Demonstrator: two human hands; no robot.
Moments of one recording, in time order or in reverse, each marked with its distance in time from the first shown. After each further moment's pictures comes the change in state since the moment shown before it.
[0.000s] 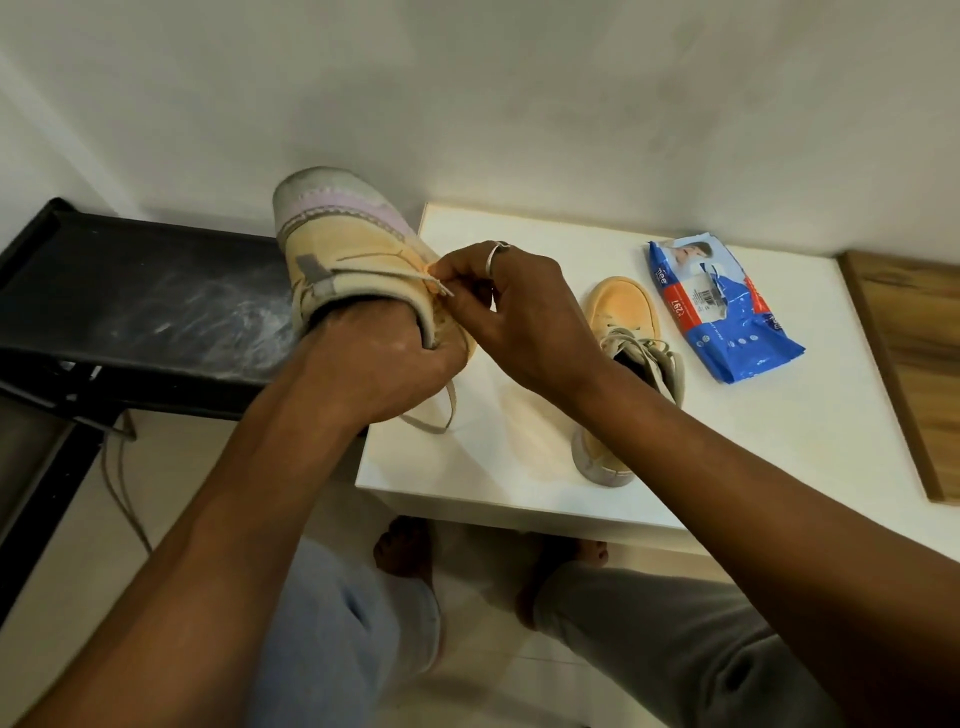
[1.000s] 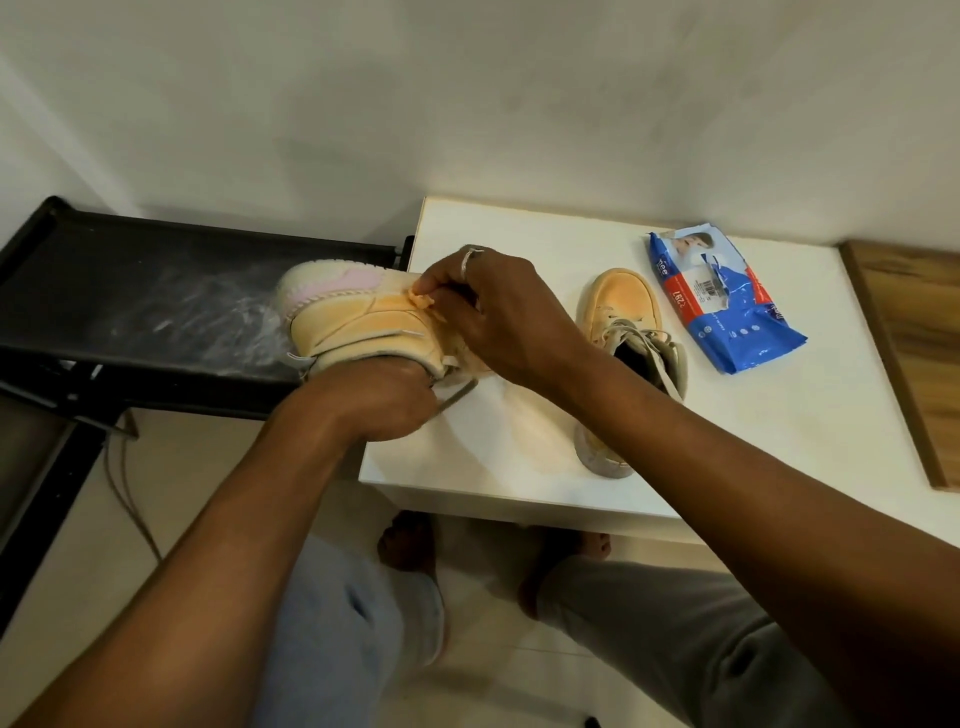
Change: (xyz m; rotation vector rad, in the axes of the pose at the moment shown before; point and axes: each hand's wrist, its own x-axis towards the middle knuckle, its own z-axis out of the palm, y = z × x) left_hand 0.001 -0.009 0.020 0.081 -0.336 -0.122; right_hand 0.006 0.005 0.011 -0.059 -0.182 0.040
